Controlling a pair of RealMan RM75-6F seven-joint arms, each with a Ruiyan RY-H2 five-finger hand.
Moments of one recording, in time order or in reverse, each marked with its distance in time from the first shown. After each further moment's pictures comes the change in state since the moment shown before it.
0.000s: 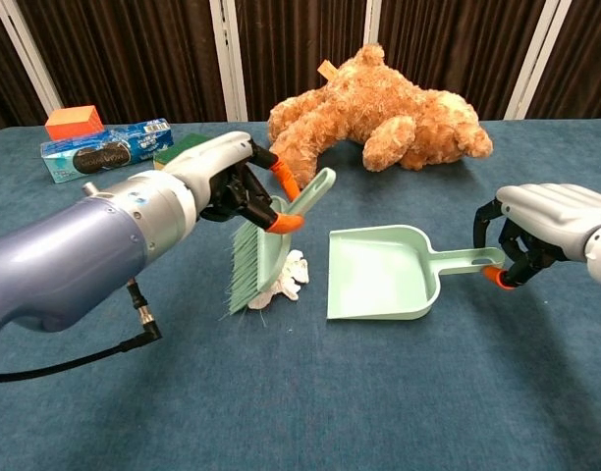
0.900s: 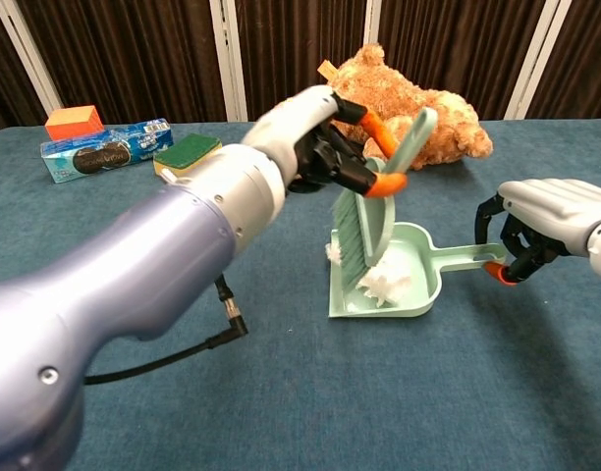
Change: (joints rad) left arm -0.052 -0.124 -0.057 0.023 0.179 0.005 -0.145; right arm 0.005 0.012 0.005 -0.017 0.014 0.003 -0.010
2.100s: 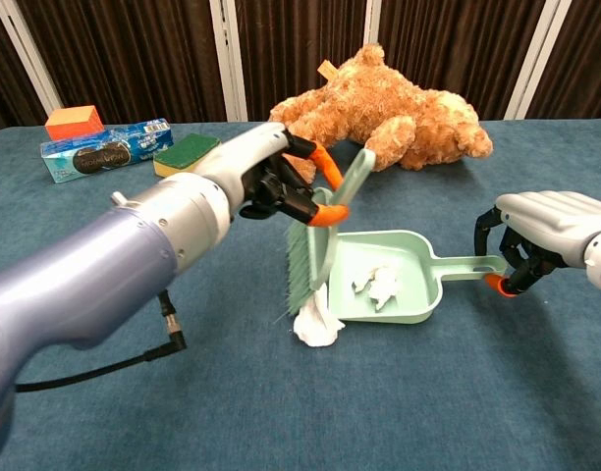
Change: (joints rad) left arm 0.052 0.059 0.064 0.015 -0.038 -0.042 -0.021; right arm 0.005 -0.012 -0.012 0.016 0.020 -0.012 -0.011
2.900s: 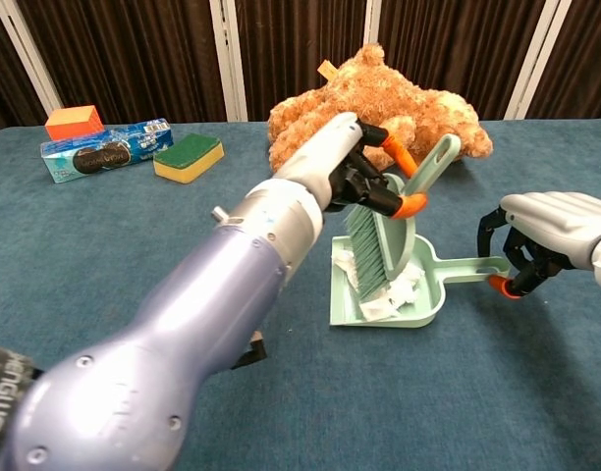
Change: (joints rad) left arm -0.110 -0.242 -0.095 0.239 0.115 0.032 -0.054; right arm -0.012 0.013 -0.010 -0.027 -0.012 0.012 0.009
